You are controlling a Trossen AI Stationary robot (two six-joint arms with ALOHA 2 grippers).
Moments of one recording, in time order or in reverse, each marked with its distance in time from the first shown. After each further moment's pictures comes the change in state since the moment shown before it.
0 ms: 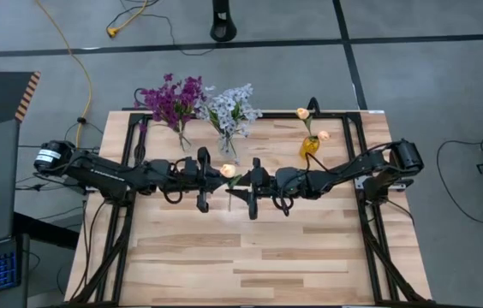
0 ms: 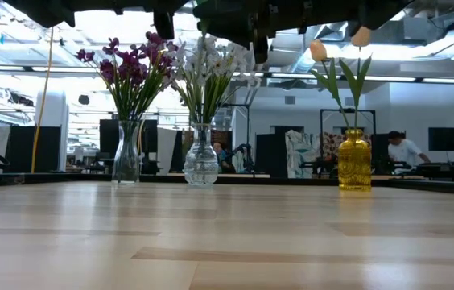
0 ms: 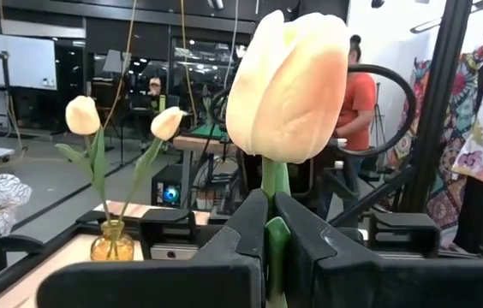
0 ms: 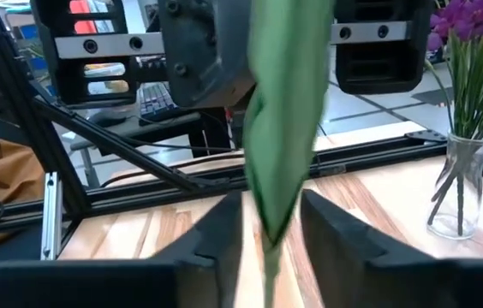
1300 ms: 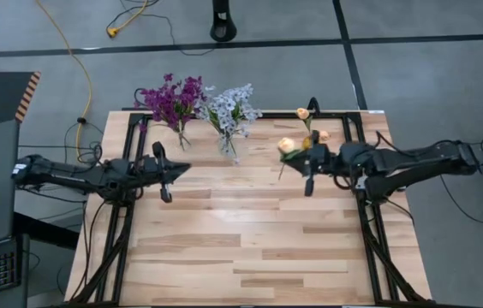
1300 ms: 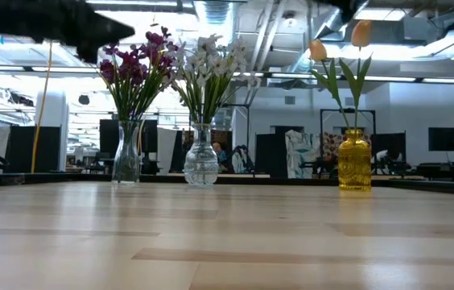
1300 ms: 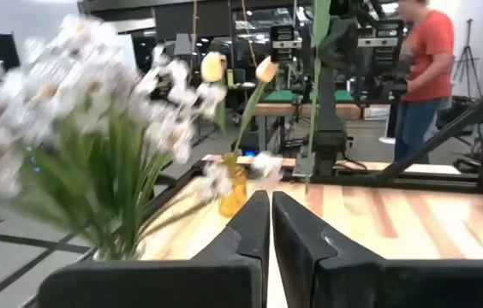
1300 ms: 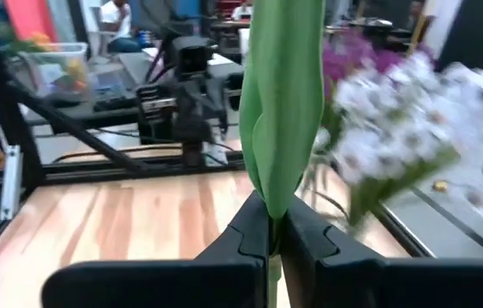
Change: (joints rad) left arm 0.022 -0.736 -0.346 -0.504 -0.176 0.127; right arm -0.047 -0.712 -0.161 -0.597 0.086 -0.162
